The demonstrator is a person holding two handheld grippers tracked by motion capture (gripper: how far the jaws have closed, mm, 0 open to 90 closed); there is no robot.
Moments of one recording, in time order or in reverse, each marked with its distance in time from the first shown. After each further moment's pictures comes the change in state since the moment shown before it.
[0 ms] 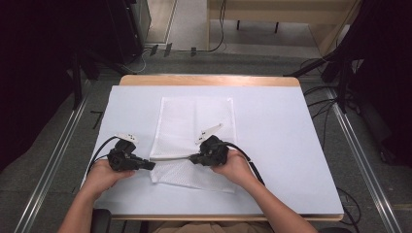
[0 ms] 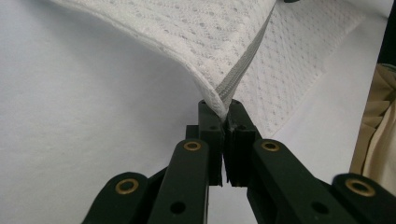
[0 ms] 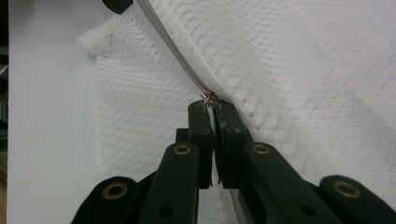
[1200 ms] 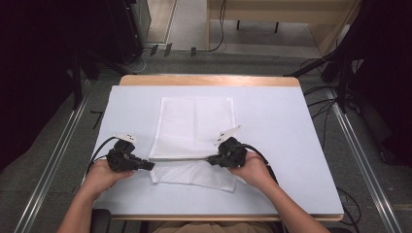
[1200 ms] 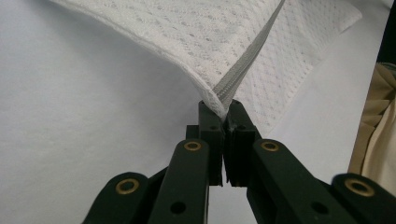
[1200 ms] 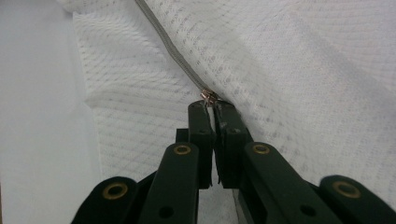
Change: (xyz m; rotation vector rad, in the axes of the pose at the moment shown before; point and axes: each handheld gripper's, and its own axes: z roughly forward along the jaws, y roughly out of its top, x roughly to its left) left arm -0.001 -0.002 -0.002 -0.006 0.002 0.001; right arm -0.016 -0.034 -0.033 0.033 -0.047 0.040
